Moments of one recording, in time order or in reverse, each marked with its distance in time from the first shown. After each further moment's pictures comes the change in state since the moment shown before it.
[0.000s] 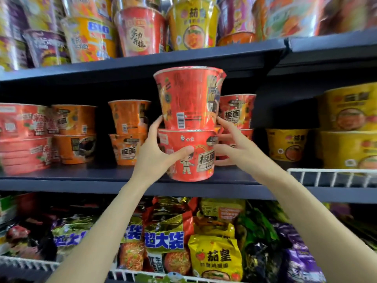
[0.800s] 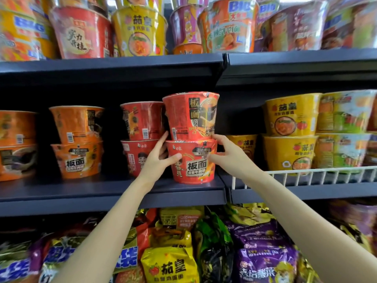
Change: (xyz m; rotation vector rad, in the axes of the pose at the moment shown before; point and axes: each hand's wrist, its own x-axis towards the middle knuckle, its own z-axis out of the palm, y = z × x) left_hand 0.040 -0.015 0.118 -0.423 -0.289 -0.106; right_hand -0.015 0.030 -0.083 -0.360 0.210 0.159
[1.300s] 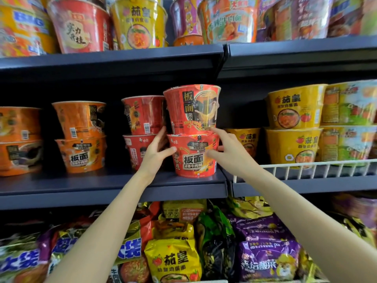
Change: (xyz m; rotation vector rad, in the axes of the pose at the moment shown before) left_hand 0.002 -0.003 -0.004 -0.013 0.064 0.009; right_hand -0.010 -0.005 0.005 -0.113 0.059 -0.050
